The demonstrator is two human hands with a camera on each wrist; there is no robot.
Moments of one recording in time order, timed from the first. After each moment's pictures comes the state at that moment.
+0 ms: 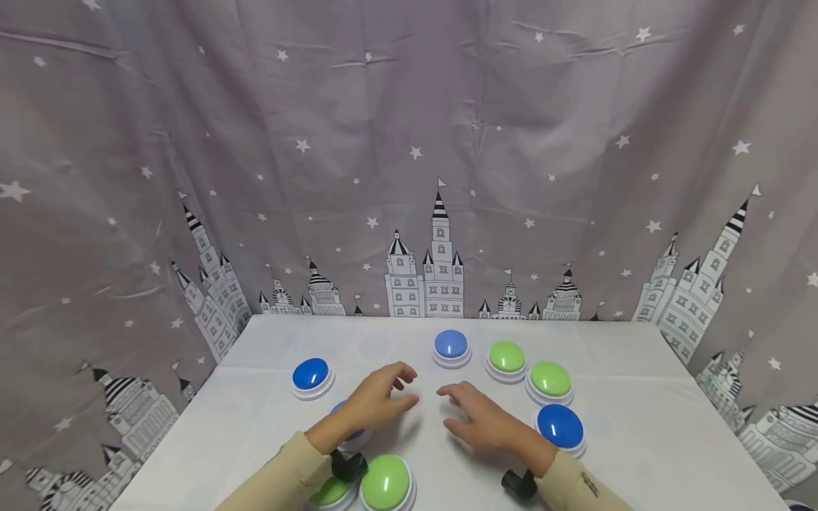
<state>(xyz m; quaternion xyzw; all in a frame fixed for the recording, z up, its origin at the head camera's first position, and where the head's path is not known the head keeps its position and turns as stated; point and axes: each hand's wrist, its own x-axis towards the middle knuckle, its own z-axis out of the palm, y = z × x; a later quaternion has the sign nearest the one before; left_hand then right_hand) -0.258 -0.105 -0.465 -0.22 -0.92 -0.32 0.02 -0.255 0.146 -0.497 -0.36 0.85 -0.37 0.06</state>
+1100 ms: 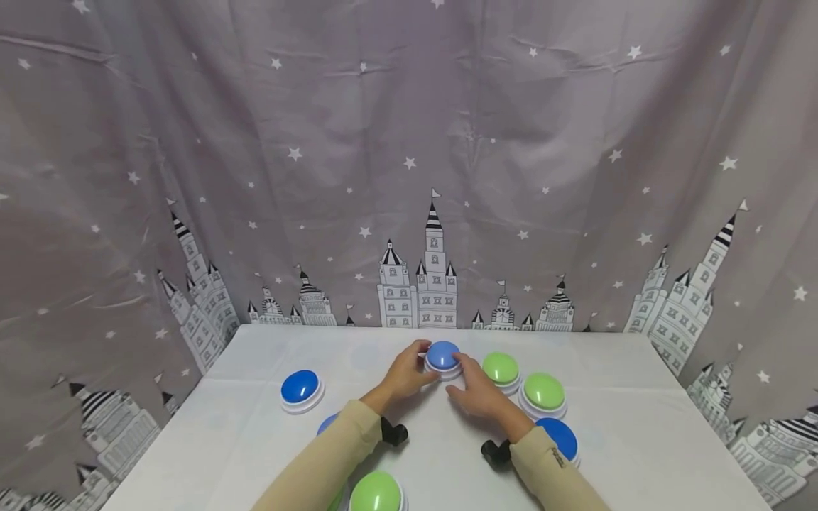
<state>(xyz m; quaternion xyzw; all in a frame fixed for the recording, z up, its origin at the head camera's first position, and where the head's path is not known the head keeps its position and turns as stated) -0.356 -0.054 -0.510 -0.18 -0.90 -0.39 0.06 -0.327 0.143 -0.515 -0.22 0.89 -0.40 -0.01</state>
